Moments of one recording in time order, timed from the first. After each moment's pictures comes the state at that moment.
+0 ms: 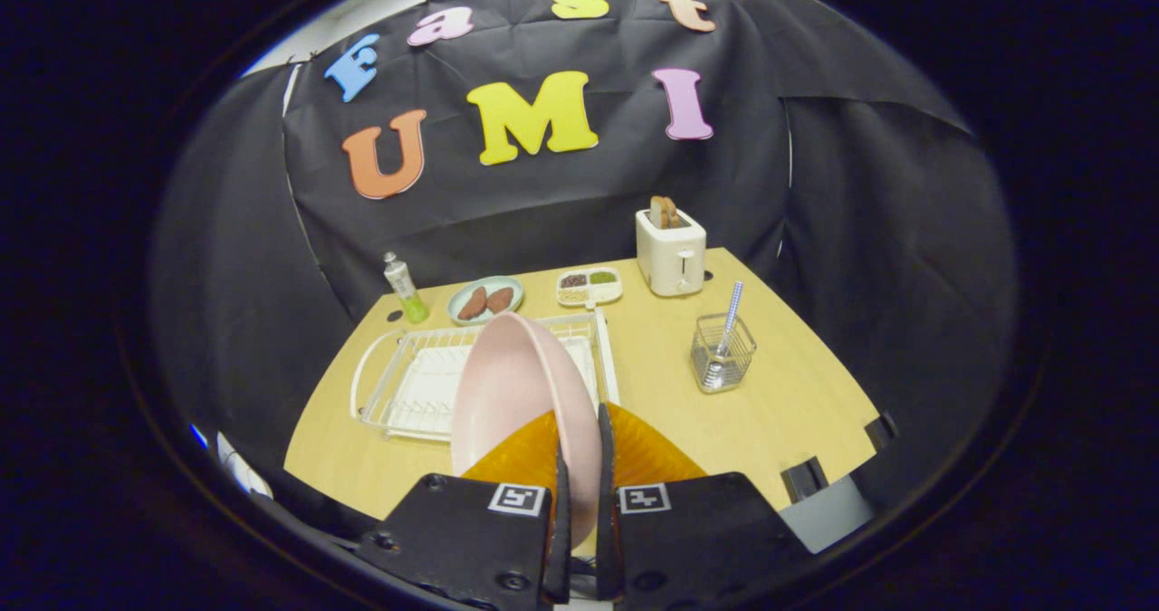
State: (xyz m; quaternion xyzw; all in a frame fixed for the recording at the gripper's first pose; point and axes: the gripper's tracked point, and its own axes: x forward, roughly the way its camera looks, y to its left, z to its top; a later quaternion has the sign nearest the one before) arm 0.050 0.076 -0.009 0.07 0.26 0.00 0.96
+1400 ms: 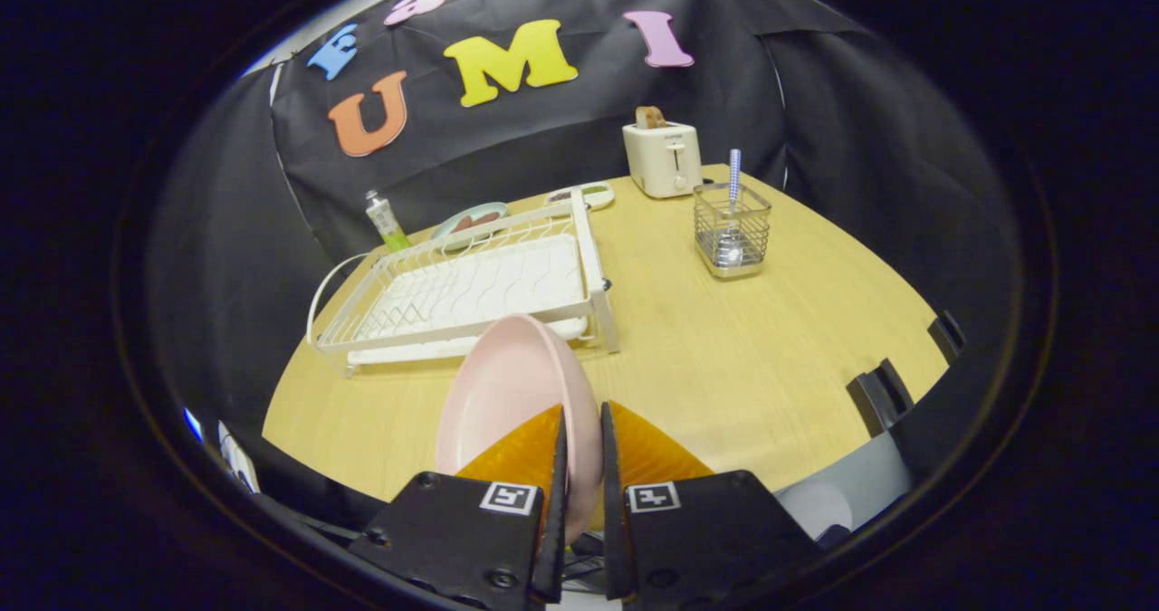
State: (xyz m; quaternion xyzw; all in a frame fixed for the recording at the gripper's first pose) arm 0.056 0.058 -0.160 0.11 0.31 0.01 0.94
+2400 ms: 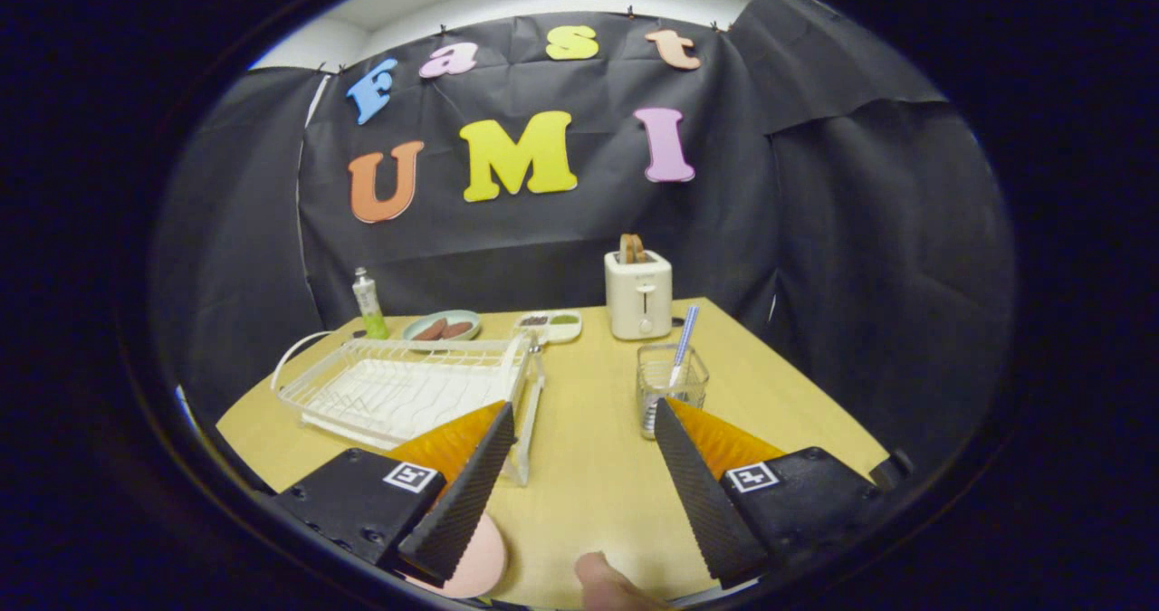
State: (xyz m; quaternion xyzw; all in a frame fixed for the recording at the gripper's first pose) arm 0.131 -0.052 -0.052 0.03 0.10 -0.01 0.99
